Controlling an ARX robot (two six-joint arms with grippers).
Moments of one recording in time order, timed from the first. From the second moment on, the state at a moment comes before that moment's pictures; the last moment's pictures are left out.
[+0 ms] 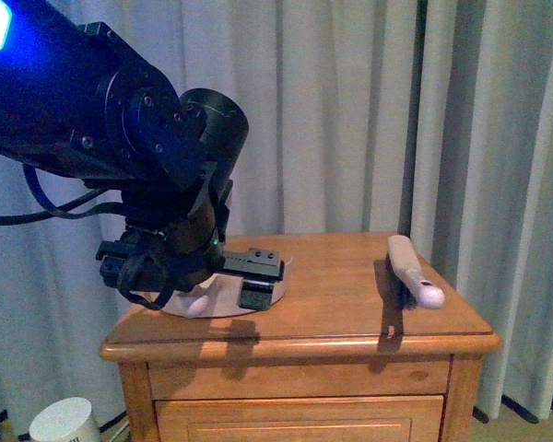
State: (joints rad) left arm -0.40 2.12 1.69 -0.38 -0.31 -0.12; right arm 0.00 0.00 0.02 0.00 0.00 0.00
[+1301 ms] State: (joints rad) left arm -0.39 1.89 1.35 0.15 -0.27 0.07; right arm 0.00 0.00 0.02 0.00 0.00 0.00
